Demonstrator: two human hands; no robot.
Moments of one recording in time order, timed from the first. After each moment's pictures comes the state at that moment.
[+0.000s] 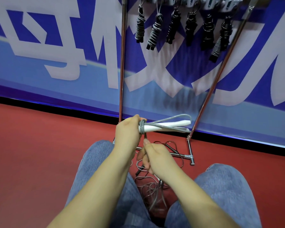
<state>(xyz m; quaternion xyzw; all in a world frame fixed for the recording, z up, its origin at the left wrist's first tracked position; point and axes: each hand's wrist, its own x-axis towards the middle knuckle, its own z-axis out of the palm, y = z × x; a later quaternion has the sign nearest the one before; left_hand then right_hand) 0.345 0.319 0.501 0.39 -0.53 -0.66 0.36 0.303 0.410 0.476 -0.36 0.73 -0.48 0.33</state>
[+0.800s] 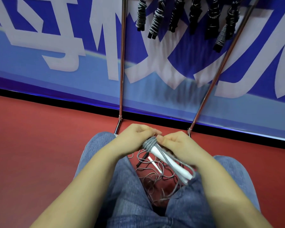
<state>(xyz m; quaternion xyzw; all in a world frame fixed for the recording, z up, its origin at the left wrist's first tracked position) 0.367 0.315 0.479 0.24 -0.73 -0.62 0.13 0.247 0.434 0.478 -0.45 0.74 -0.38 0.32</state>
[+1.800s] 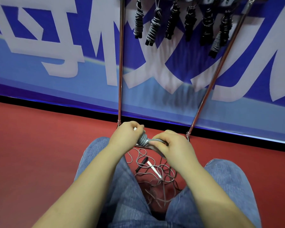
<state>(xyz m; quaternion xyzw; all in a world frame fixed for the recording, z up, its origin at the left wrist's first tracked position) 0.354 0.286 0.461 0.36 -0.81 -0.42 0.20 0.266 0.428 0.475 -0.48 0.80 -0.34 0.06</state>
